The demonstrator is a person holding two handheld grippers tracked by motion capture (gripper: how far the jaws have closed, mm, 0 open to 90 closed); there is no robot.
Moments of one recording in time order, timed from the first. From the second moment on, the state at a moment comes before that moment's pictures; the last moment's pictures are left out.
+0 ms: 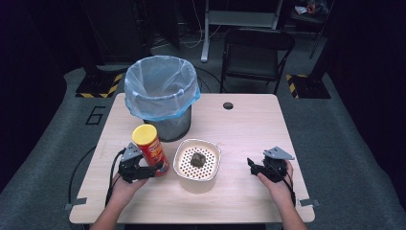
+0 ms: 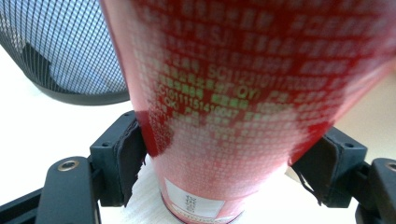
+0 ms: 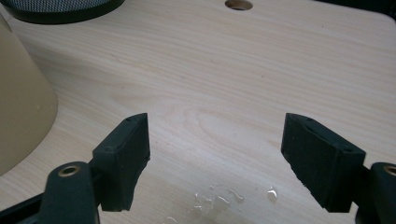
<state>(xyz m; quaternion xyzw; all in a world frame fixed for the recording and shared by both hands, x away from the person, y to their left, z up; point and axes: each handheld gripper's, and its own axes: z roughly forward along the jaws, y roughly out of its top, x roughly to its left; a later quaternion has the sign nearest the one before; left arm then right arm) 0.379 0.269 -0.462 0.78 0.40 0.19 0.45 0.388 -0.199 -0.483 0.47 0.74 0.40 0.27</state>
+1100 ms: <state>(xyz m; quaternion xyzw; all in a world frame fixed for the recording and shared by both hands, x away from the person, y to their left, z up) 0.384 0.277 -0.307 0.78 0.39 0.18 0.45 0.391 -0.200 -0.501 0.47 0.76 0.38 0.24</state>
